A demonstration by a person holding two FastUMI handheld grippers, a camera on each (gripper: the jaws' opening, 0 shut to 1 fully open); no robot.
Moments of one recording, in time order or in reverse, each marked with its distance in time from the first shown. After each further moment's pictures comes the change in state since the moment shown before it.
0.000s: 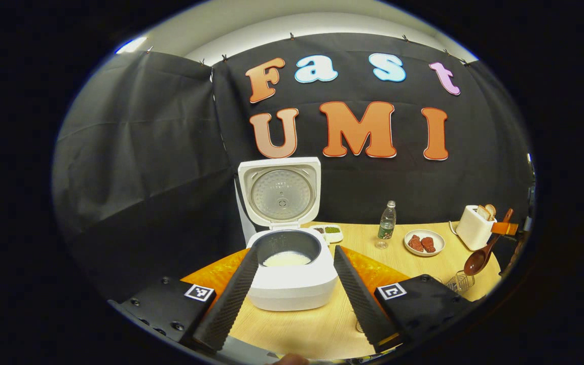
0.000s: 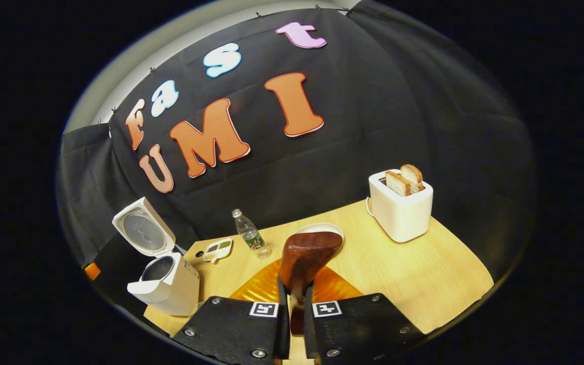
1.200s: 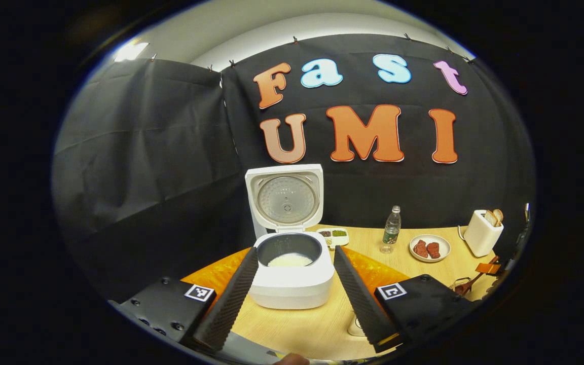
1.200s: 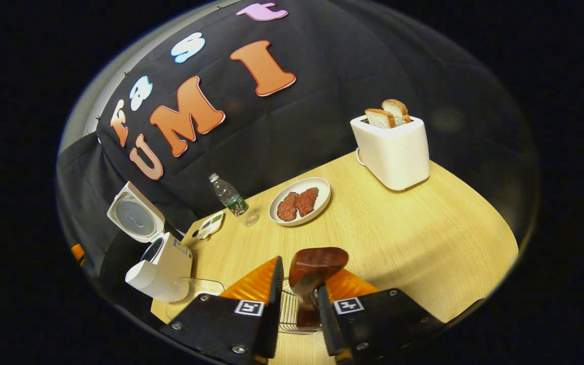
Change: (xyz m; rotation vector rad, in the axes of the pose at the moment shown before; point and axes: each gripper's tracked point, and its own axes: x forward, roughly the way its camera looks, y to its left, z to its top) left arm -0.021 -0.018 0.018 -0.012 -0.012 0.098; right arm 0.015 -0.054 -0.077 0.102 0.197 0.015
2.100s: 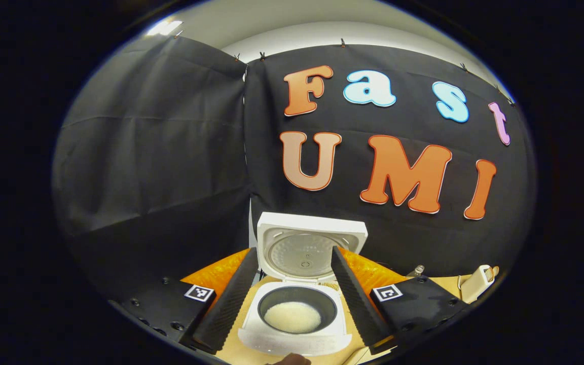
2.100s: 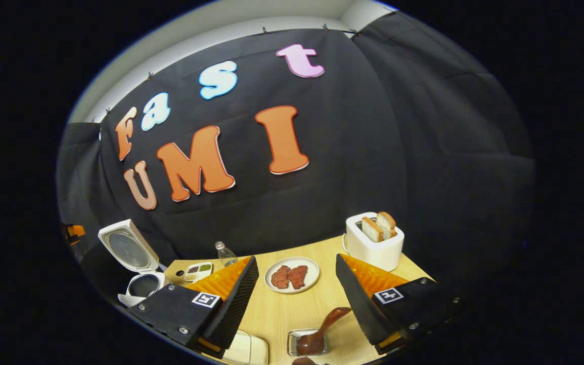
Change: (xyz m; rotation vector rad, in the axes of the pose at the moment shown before) left arm 0.180 0.082 0.123 -0.171 -0.042 0.006; right arm -0.084 0.104 0.174 -0.225 -0.377 -0.117
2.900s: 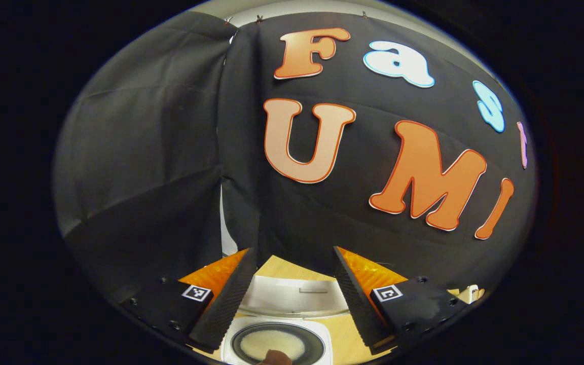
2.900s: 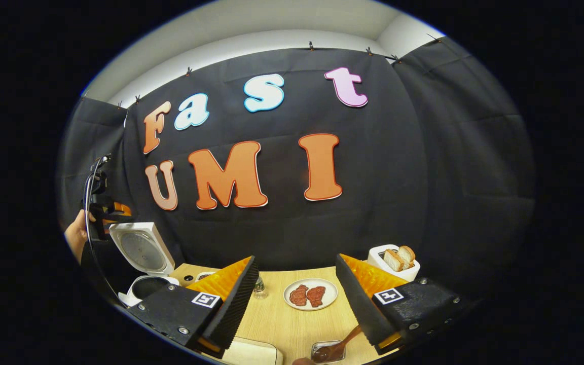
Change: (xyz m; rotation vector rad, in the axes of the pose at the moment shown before) left arm 0.210 -0.028 0.011 -0.074 0.204 -0.098; right arm -0.017 0.065 0.033 -0.102 -0.094 0.030
